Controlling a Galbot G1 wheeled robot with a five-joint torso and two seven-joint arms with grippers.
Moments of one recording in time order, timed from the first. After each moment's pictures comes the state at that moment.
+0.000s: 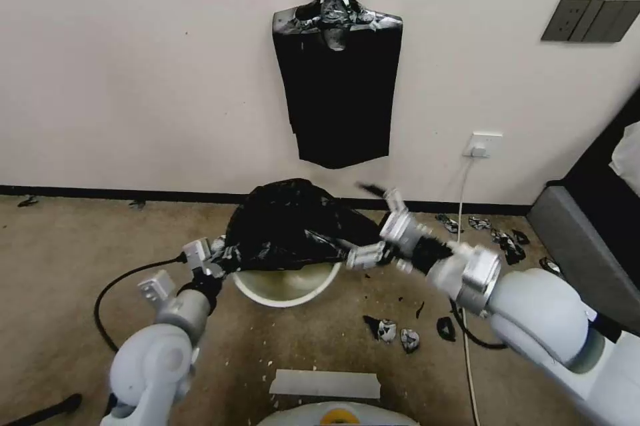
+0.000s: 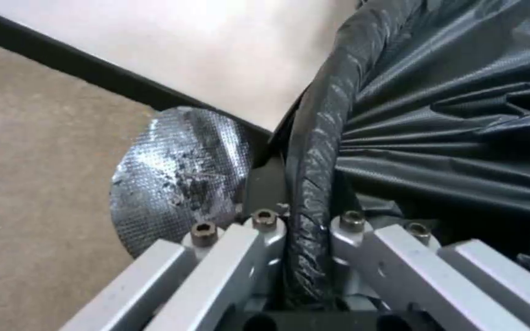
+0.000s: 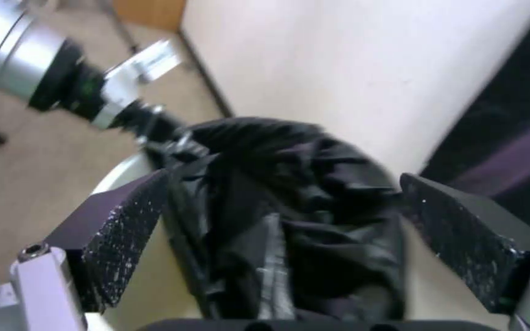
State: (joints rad) left arm 1.52 -1.38 -0.56 -2.10 -0.72 0.46 -0.08; right arm -1.05 0.61 -0.06 2.32 0.32 -0.26 -0.20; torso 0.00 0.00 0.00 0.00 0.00
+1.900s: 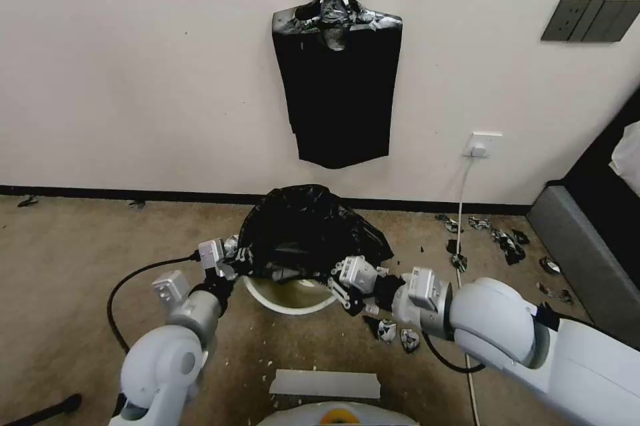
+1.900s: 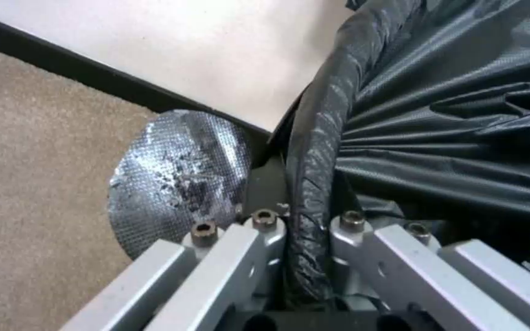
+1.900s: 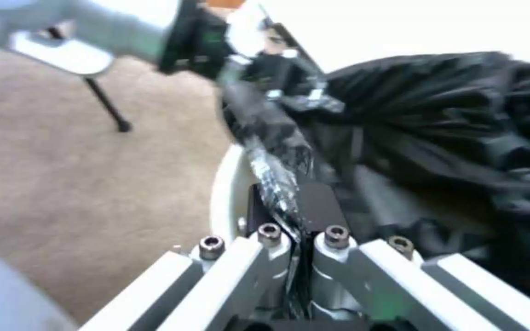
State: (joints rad) left arm 1.53 -1.40 -0.56 -2.12 -0.69 0.46 -0.07; right arm -0.96 0.62 -0.28 2.26 0.45 -0.29 -0.25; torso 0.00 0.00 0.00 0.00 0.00
